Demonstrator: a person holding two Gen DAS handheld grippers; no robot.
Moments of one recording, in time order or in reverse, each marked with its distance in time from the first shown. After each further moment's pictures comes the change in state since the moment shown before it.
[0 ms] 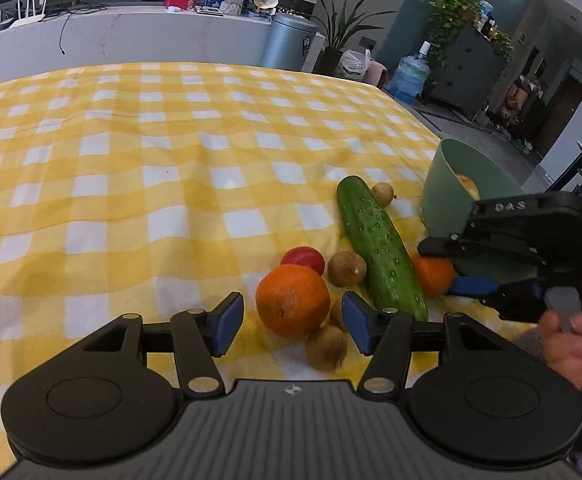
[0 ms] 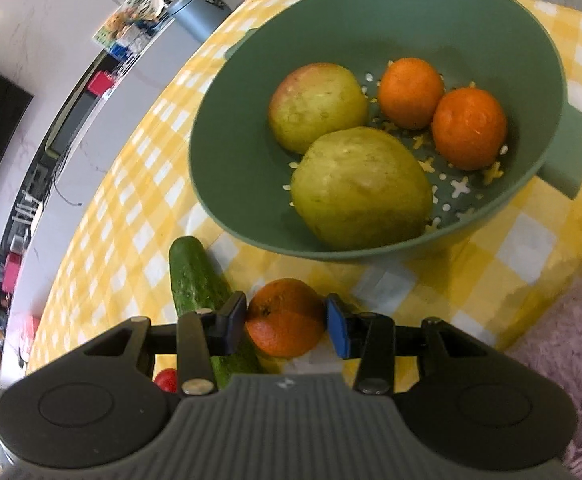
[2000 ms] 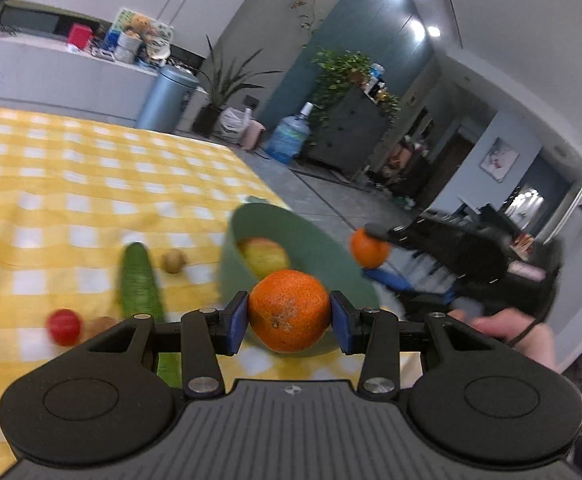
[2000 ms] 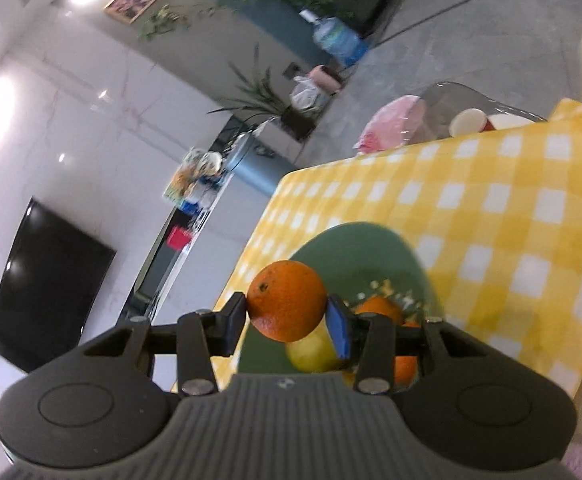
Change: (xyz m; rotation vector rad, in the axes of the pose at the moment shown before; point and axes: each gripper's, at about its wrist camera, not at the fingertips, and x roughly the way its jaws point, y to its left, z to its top) left arm -0.008 -0.095 0.011 -0.007 -0.190 -0.400; right arm -0.103 -0.085 0.065 0.202 -0.399 0.314
